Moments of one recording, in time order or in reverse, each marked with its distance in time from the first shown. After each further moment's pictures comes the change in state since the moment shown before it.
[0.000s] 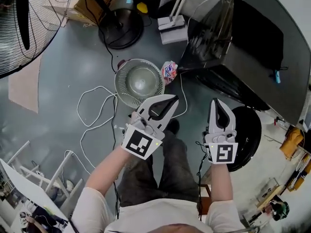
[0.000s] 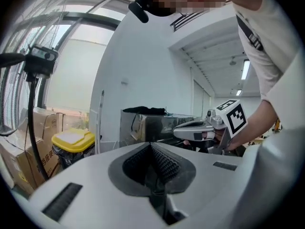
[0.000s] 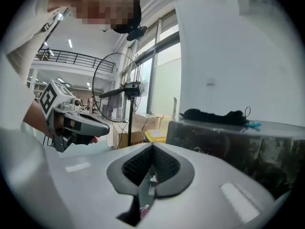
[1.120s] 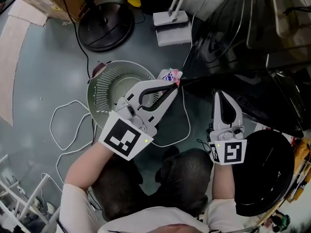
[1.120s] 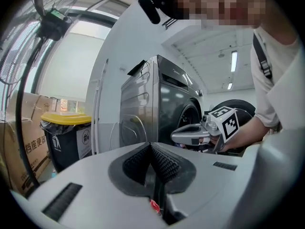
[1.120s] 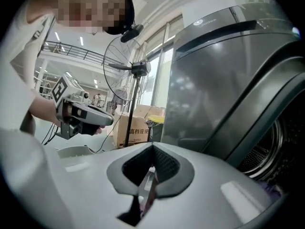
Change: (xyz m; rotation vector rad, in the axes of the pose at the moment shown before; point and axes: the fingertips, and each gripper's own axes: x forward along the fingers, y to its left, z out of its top) left arm 0.089 0.056 -0.220 0.102 -0.017 -0.066; right arm 0.091 -0.010 -0.241 -0.070 -0.104 0.032
